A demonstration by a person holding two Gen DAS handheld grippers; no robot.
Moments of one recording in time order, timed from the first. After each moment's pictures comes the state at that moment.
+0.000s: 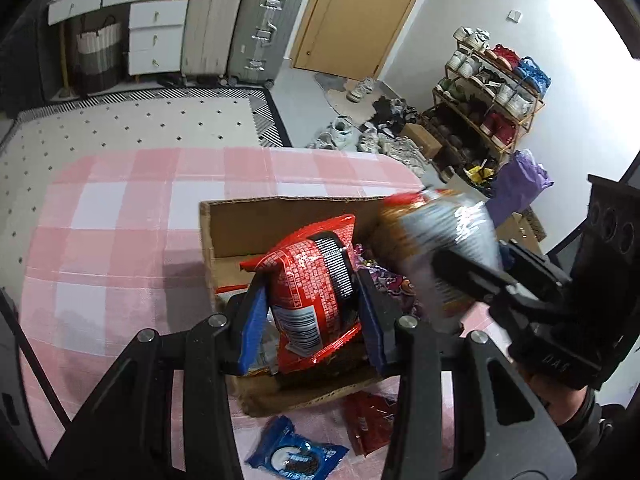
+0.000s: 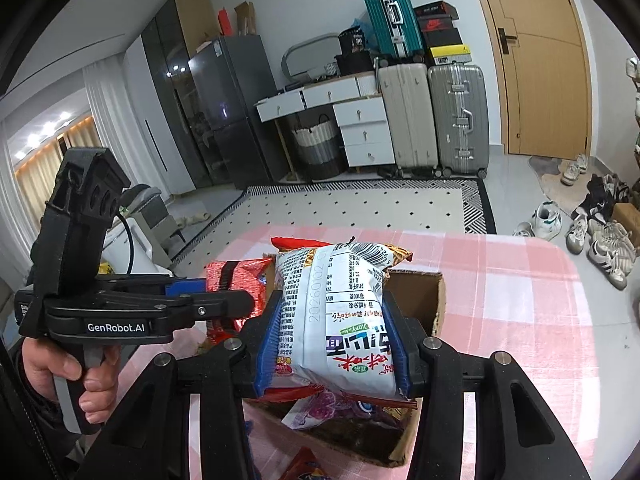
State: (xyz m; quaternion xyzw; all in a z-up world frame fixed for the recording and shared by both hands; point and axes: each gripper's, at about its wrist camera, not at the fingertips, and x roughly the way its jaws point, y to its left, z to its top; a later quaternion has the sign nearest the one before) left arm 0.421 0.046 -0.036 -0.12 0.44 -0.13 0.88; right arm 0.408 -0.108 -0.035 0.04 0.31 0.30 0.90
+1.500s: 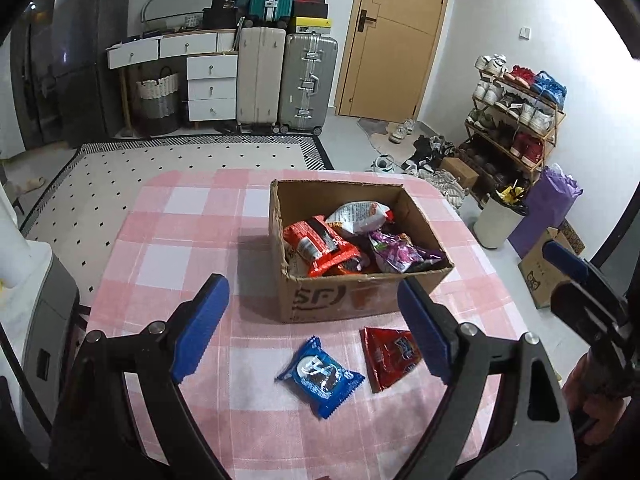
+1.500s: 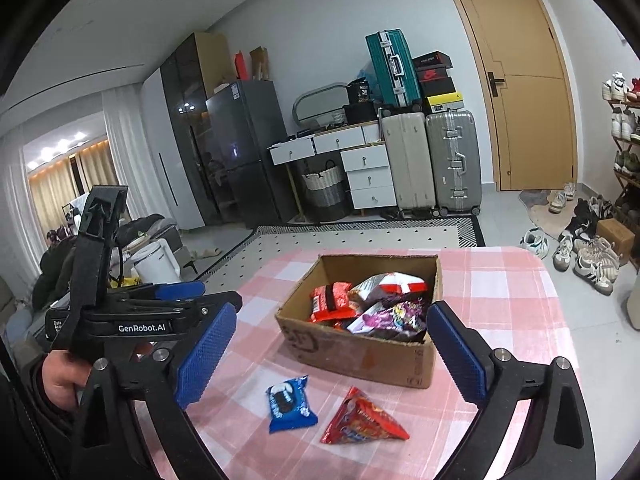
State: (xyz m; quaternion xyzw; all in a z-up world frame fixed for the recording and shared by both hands) left arm 0.245 0.047 0.006 -0.07 0.35 -0.03 0.93; right arm 0.233 -0.154 0.005 0.06 0.22 0.30 0.93
